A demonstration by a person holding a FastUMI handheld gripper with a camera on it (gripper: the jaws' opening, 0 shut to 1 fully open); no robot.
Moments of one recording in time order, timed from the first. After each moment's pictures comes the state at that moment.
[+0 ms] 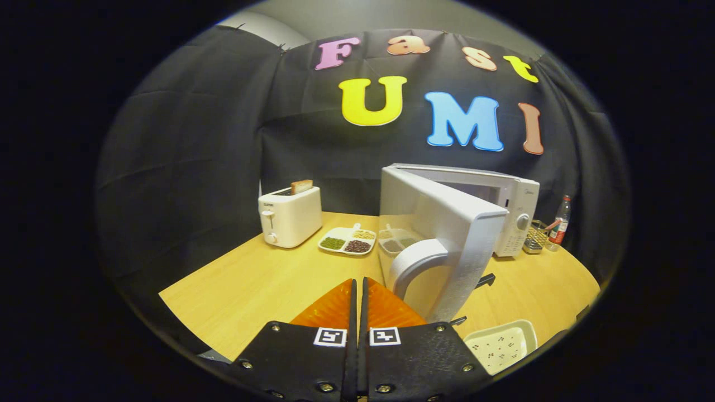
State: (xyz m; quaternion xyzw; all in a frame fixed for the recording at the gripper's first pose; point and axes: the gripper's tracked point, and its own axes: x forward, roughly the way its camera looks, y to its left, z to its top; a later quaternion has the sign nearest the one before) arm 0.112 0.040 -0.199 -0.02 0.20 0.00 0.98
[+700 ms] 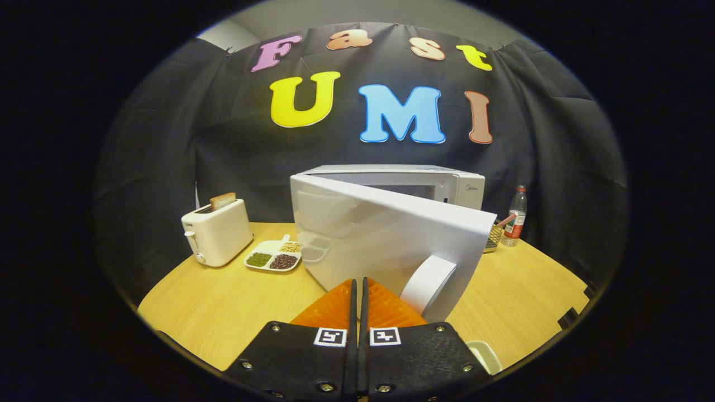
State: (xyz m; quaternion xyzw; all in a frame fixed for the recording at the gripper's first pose) arm 0.163 -0.076 -0.195 0.00 0.20 -0.12 0.97
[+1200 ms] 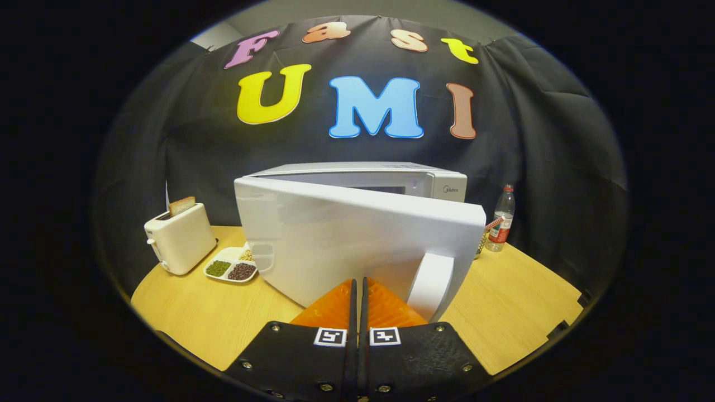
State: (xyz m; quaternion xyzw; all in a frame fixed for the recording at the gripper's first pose) arm 0.205 -0.148 -0.200 0.00 0.21 -0.16 0.96
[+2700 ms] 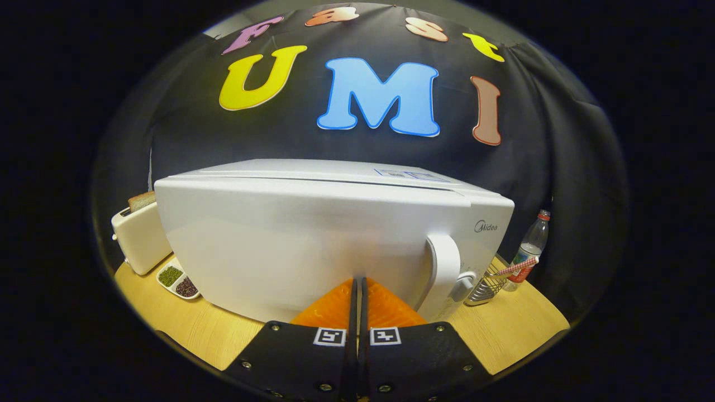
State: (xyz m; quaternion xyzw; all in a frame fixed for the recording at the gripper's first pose) arm 0.328 -0.230 -0.213 -0.06 0.22 -0.14 0.96
